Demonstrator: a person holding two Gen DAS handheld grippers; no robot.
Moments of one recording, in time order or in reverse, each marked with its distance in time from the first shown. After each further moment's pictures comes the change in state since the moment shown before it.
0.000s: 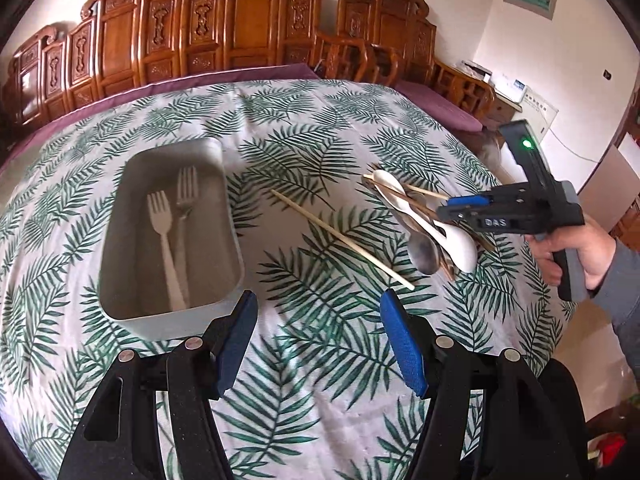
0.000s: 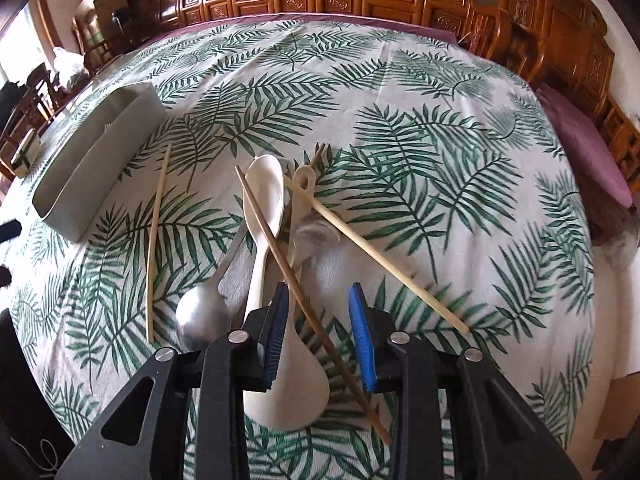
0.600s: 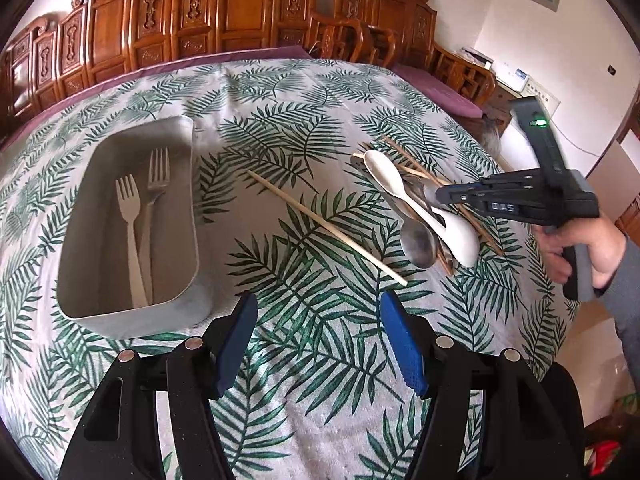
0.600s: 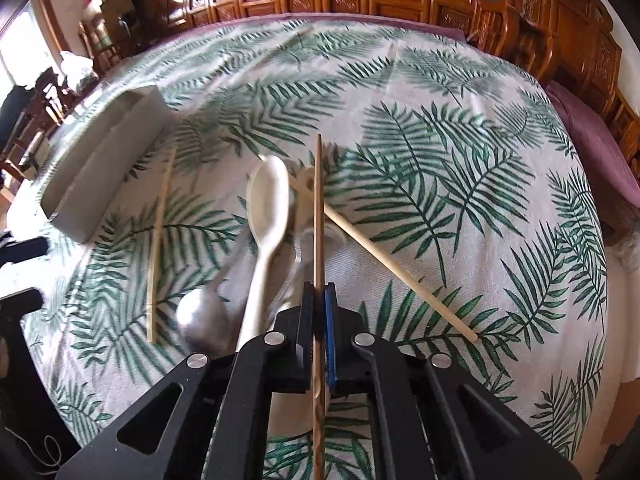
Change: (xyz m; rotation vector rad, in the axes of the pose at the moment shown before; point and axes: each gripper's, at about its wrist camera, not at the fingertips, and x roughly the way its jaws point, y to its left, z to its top) left arm 0.033 -0.012 0.001 -0.016 0.061 -0.014; right arm -0.013 -0.001 -0.007 -0.014 -0.050 0.049
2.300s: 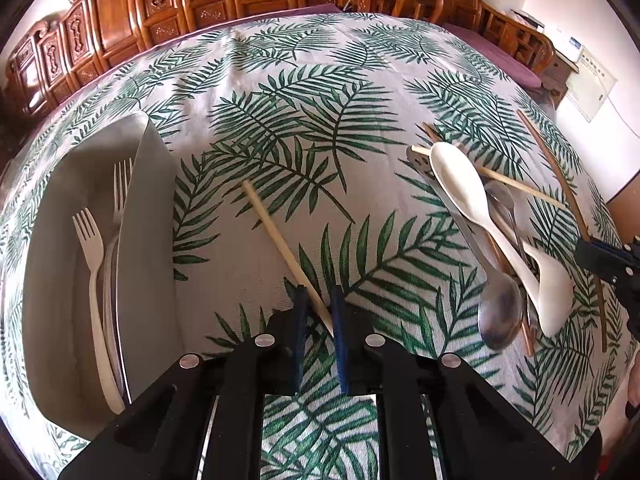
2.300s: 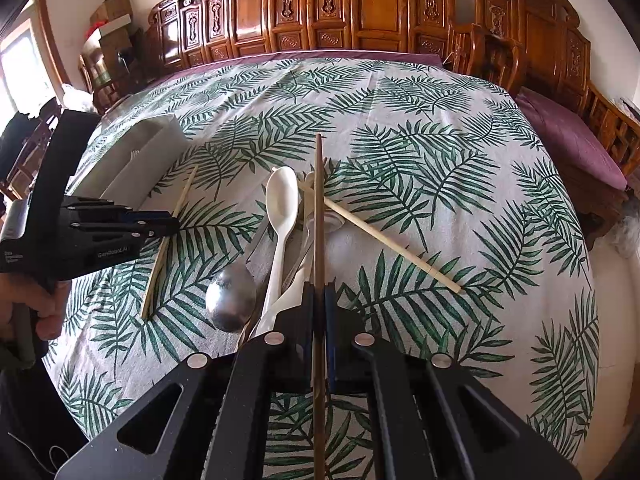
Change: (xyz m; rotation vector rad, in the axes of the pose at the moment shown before) left arm 0.097 -0.006 0.054 -0.003 0.157 0.181; right arm -0.032 0.007 -0.037 0.064 -0.120 -0.026
